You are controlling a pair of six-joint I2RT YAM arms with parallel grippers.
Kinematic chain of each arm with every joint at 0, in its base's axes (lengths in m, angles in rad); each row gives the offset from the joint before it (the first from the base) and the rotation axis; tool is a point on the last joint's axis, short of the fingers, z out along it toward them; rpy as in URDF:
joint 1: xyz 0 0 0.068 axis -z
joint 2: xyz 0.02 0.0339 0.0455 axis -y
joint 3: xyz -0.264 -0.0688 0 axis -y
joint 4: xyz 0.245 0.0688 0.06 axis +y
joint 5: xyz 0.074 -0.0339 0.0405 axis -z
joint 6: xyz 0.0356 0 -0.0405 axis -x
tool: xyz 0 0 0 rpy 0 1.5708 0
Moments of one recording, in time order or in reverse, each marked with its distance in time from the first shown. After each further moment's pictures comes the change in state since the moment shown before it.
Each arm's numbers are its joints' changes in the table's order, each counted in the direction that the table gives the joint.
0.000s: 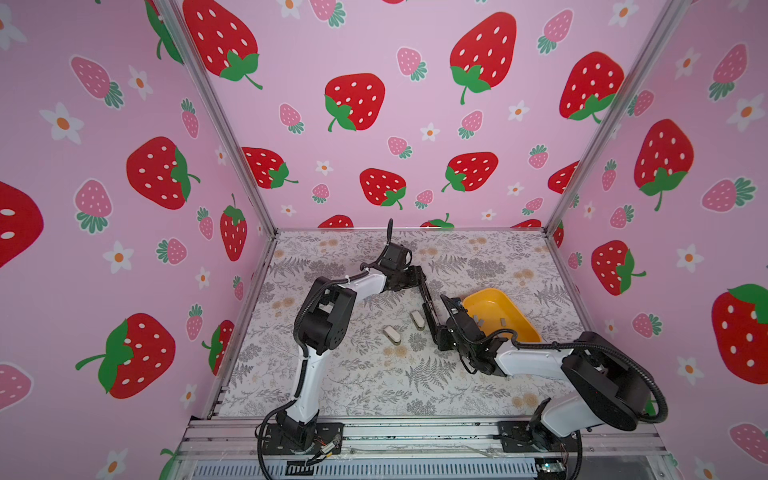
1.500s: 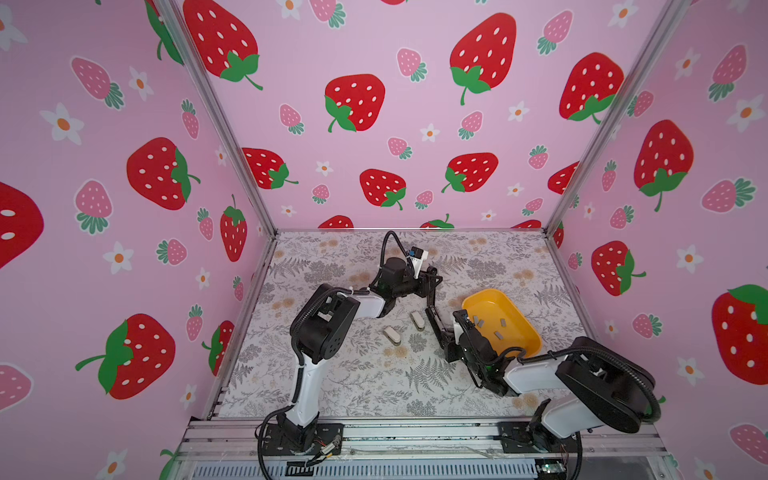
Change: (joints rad) left arm 0.069 0.105 -0.385 -0.845 0.227 -0.288; right arm -0.028 0.009 -0.239 -0.400 0.073 0.175
